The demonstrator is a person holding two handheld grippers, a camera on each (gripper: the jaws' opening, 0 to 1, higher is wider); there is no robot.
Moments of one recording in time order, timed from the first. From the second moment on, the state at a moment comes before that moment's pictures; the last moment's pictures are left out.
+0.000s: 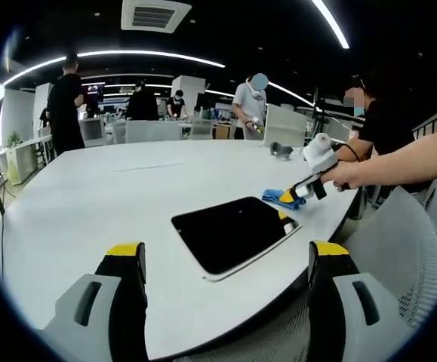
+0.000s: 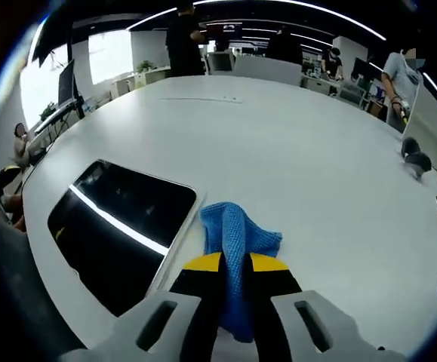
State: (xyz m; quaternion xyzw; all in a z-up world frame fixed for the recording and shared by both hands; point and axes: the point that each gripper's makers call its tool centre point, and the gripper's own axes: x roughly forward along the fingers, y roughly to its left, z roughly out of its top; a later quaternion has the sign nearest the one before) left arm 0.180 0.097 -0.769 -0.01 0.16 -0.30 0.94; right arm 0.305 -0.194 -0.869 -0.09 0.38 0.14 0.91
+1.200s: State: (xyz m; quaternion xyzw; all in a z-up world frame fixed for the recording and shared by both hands) left arm 0.180 0.097 -0.767 -0.01 0.15 -0.30 0.94; right arm 0.276 -0.159 -0.764 -0.06 0.26 0.17 0.95
